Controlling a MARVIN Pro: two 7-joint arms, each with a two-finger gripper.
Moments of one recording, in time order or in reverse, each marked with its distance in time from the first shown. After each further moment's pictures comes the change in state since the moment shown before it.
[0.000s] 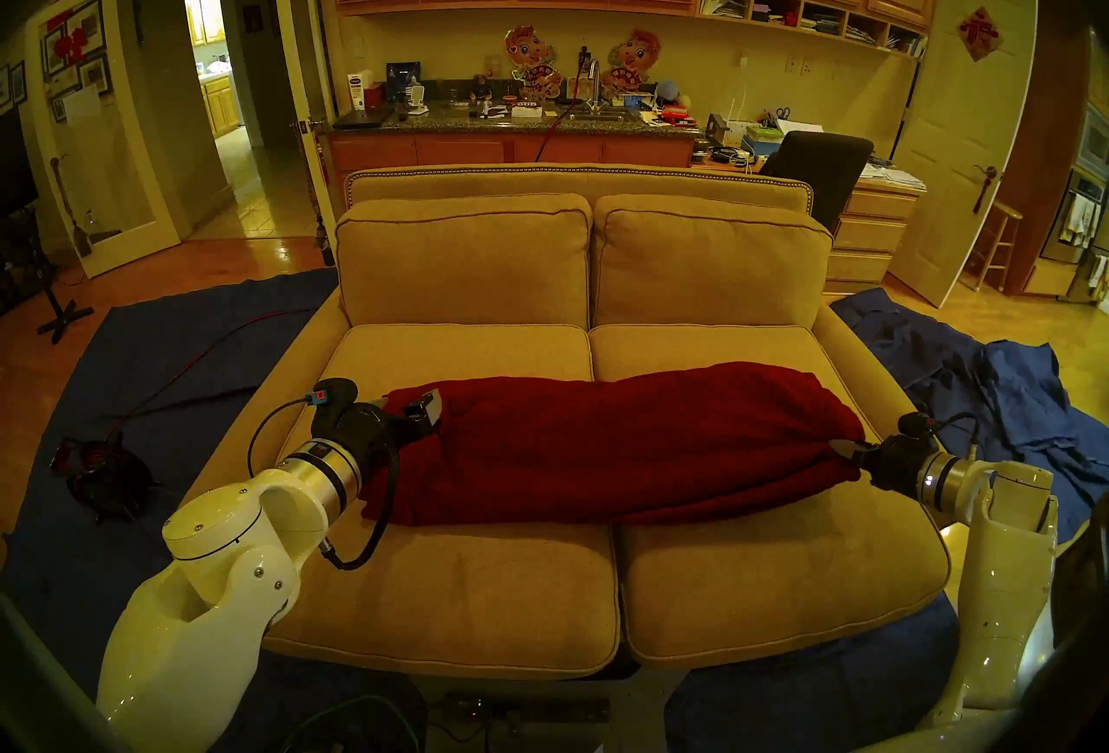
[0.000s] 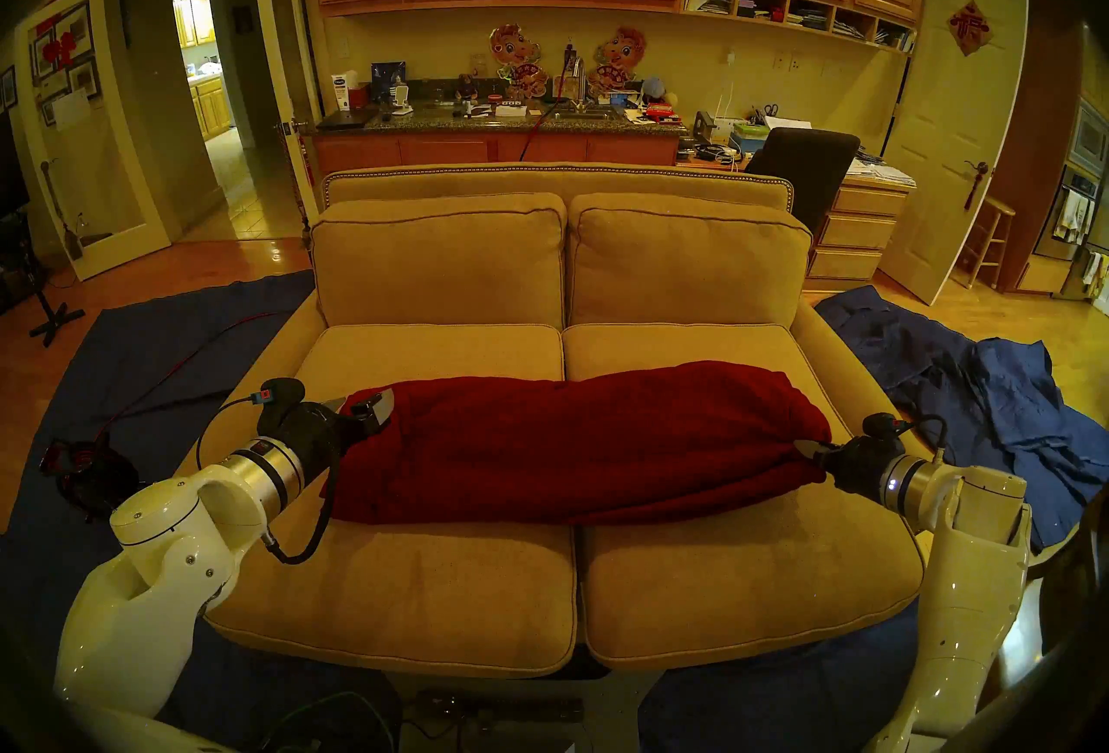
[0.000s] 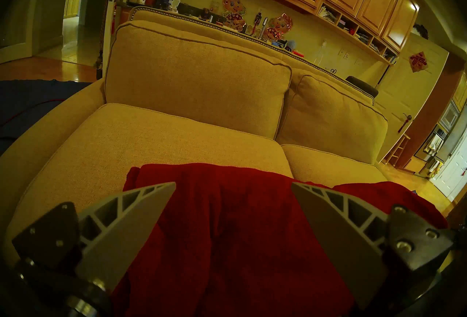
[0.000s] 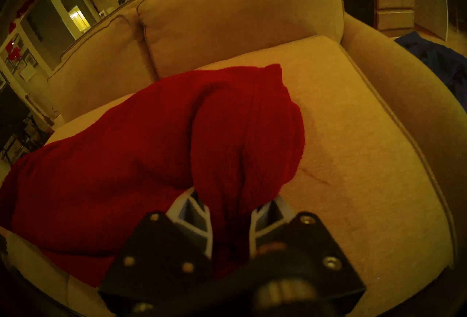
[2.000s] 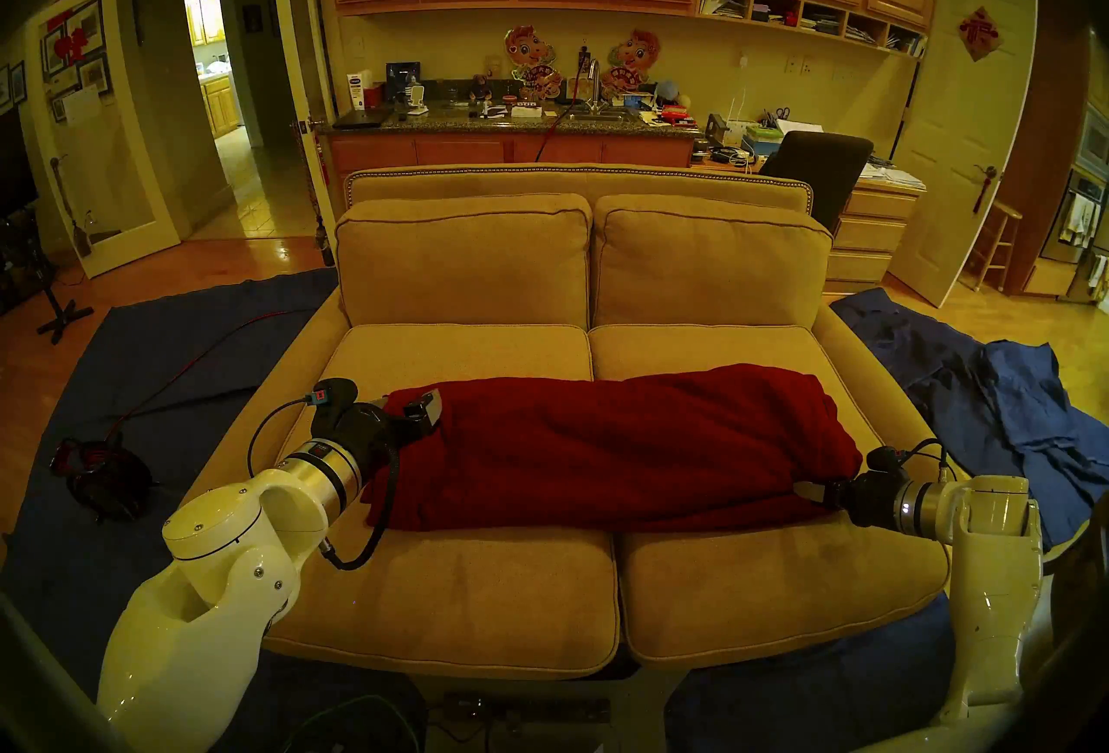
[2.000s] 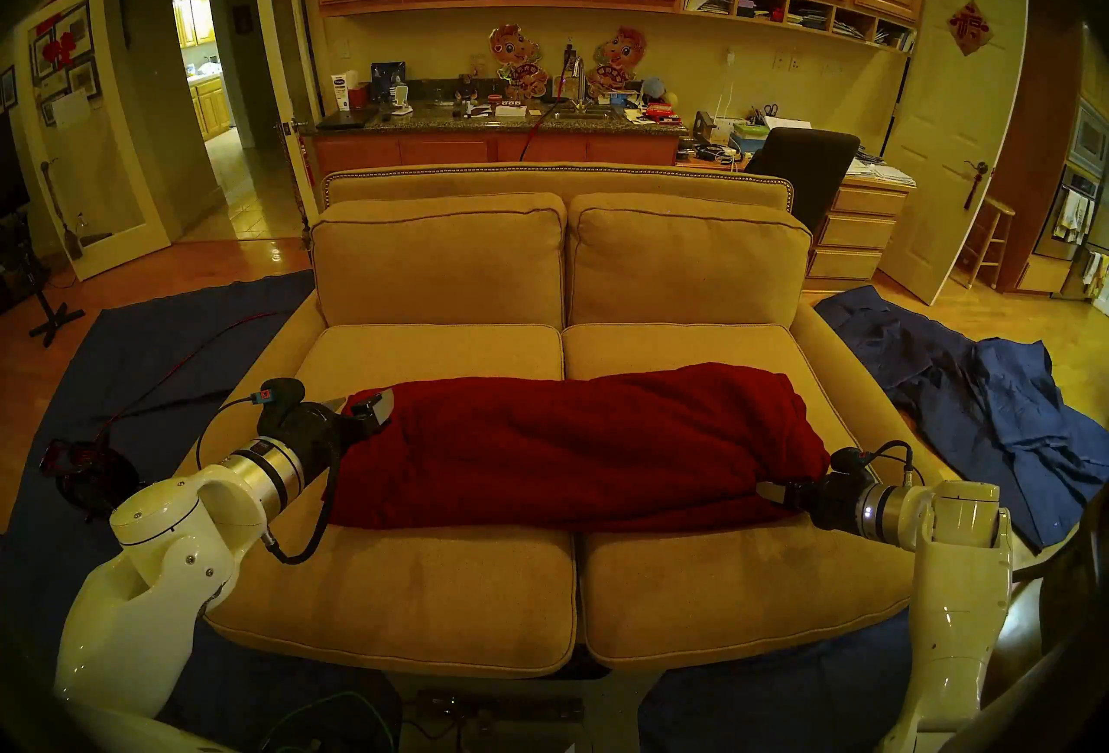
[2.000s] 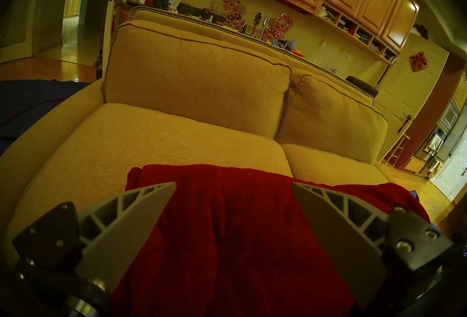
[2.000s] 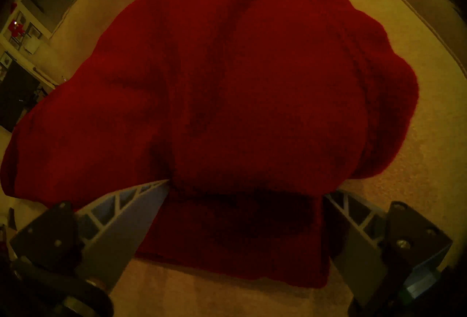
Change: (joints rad) left arm 0.000 -0.003 -0.002 0.000 0.002 0.003 -0.002; right arm -0.024 0.030 -0.120 0.099 -0.059 0.066 0.076
